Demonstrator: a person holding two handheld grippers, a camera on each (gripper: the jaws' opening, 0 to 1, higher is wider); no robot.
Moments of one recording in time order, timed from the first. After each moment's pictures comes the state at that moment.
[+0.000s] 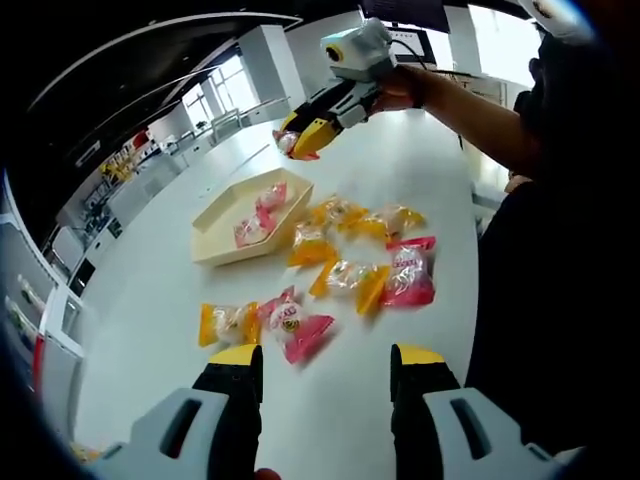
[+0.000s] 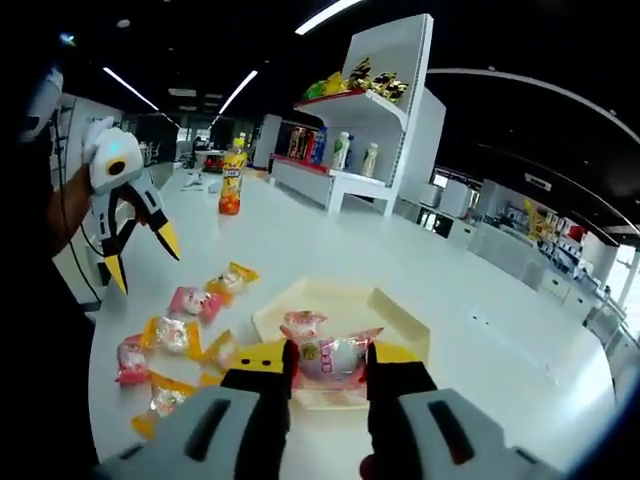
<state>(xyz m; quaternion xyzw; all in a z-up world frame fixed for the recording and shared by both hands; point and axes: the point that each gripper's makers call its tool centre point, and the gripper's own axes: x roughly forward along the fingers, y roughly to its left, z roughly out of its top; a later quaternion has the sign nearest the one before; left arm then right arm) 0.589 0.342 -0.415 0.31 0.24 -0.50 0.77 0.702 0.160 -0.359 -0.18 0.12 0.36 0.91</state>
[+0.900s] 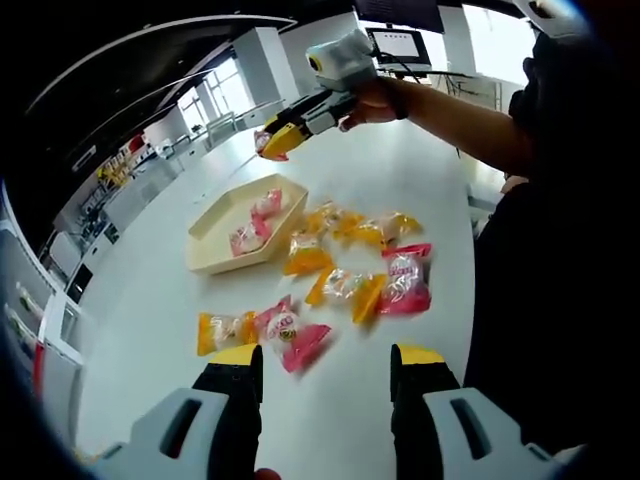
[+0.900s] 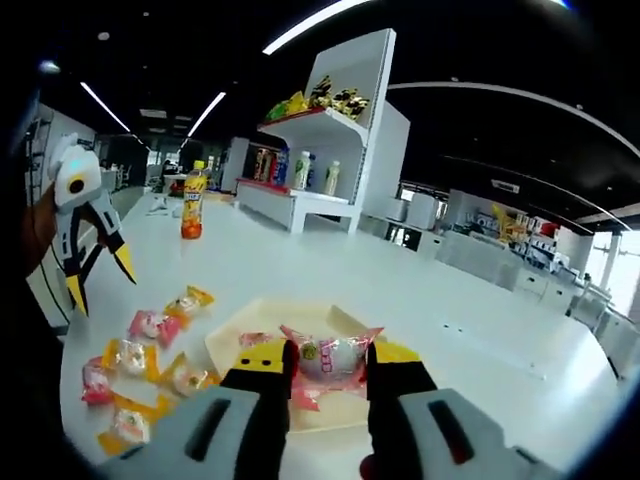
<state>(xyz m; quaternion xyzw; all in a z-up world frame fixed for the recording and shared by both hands) 0.587 0.335 -0.410 0.32 0.24 -0.51 0.76 0.736 0.140 -0.346 -0.14 0.07 0.30 0.94</state>
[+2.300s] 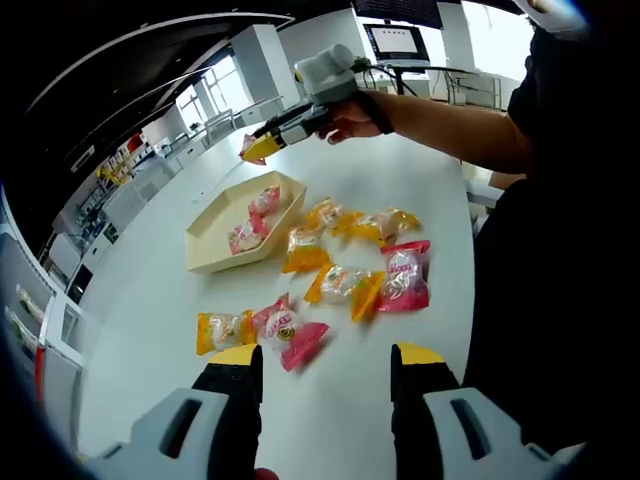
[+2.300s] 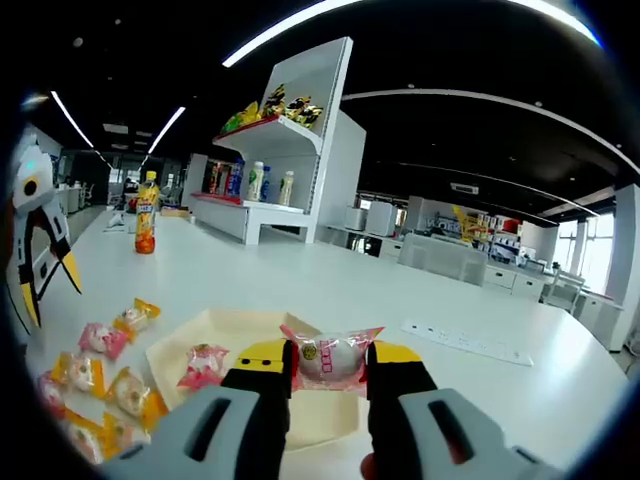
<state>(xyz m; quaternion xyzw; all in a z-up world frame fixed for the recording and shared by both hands) 0.586 0.335 -0.411 0.32 0.24 -0.51 0.76 0.765 0.127 -0.350 -0.11 0.04 0.21 0.97</state>
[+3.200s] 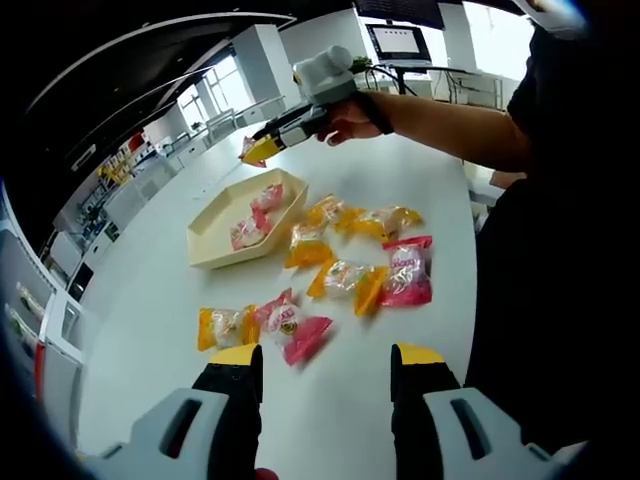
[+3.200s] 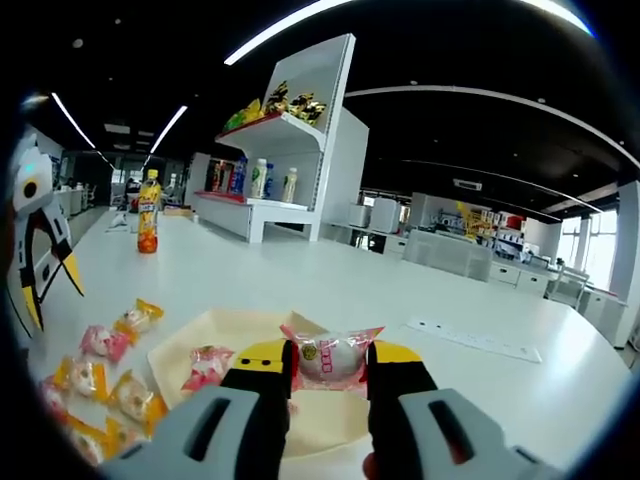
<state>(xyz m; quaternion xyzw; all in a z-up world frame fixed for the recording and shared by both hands) 0.588 0.340 -0.414 0.32 0.24 -0.51 0.76 0.778 0.128 -0.357 -0.10 0.05 0.23 0.97</state>
